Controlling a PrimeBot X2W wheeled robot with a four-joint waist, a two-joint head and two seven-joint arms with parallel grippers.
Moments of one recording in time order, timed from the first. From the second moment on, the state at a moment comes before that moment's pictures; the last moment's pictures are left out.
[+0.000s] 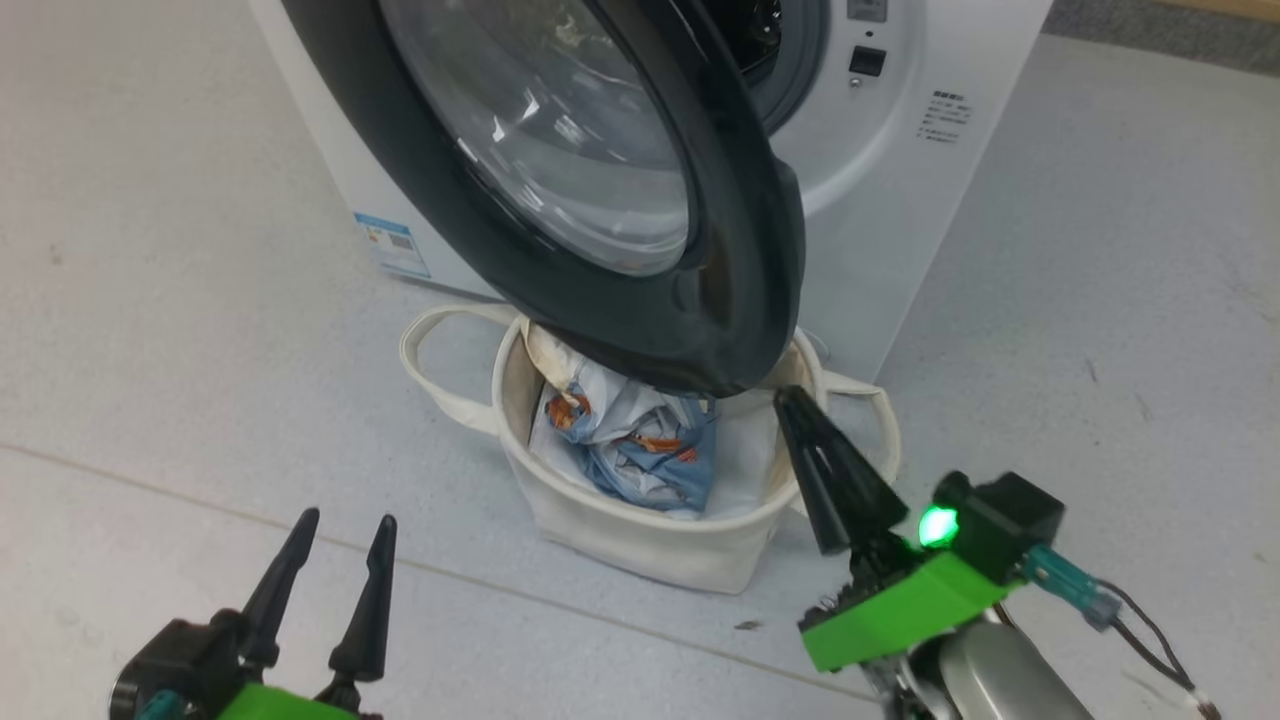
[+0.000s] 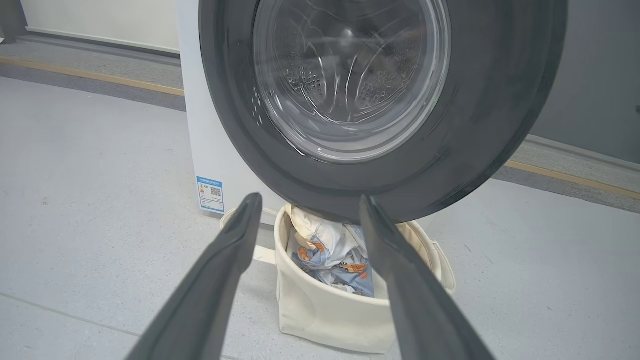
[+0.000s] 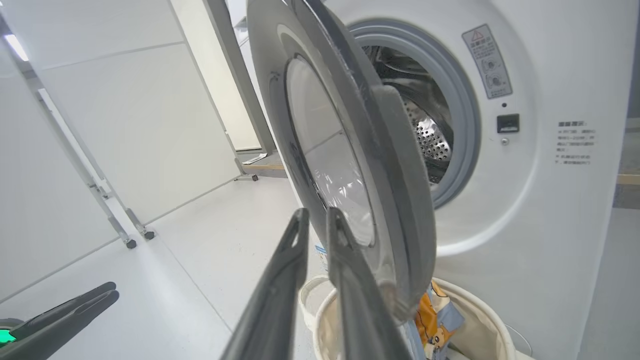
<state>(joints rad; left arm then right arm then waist) -0.05 0.25 -0.16 0.17 -0.37 -0.12 -0.25 -0.21 -0.06 0.38 0.10 0.33 0.13 -0.25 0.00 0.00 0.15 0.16</state>
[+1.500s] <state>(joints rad) -0.28 0.15 -0.24 0.14 -0.36 -0.13 -0.25 -0.72 -0.06 0.00 0.34 0.32 0.13 -0.25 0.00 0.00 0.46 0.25</state>
